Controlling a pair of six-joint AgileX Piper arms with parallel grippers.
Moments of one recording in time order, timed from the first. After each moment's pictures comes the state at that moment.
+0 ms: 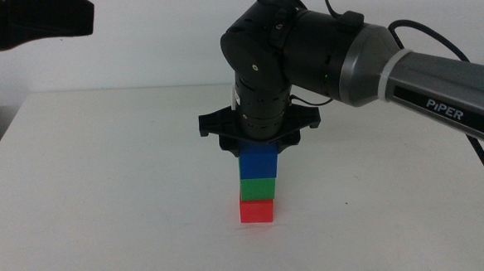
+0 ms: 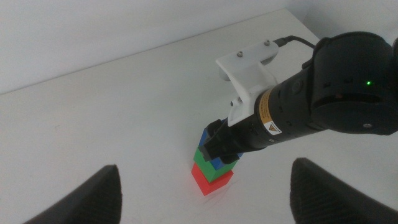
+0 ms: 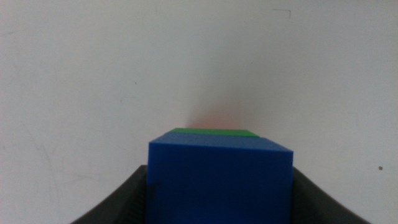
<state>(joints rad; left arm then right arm) -0.06 1.04 -1.41 -0.59 1.13 0.42 0.80 2.04 -1.87 -0.24 1.18 0.81</state>
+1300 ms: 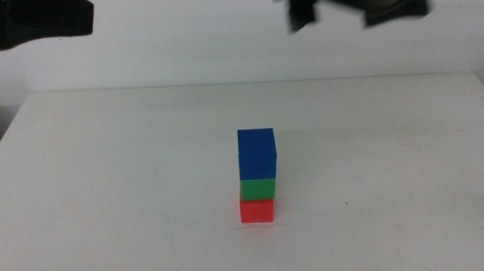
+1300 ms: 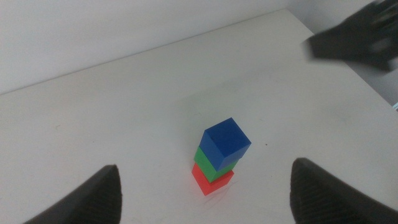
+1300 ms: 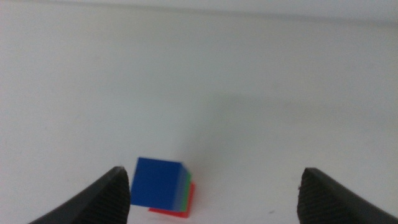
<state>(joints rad) -0.06 1.04 -1.41 -0.59 1.13 0.43 0.77 1.60 -1.87 -0.36 1.25 0.65</state>
